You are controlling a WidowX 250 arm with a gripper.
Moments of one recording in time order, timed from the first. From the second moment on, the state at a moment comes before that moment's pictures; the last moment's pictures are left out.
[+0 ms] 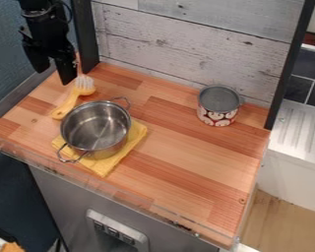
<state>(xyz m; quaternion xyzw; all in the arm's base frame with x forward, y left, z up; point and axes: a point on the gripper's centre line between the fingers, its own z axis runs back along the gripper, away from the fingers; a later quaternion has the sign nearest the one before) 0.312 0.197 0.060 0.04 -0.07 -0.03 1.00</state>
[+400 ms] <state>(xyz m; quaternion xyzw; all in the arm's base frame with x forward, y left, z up) 0.296 0.172 0.038 0.02 -0.04 -0.04 1.00</state>
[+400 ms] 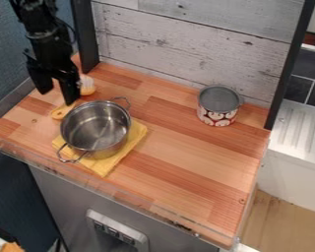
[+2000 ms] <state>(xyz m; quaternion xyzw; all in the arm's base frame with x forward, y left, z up) 0.259 0.043 0.013 0.00 -0.01 -0.13 0.99</state>
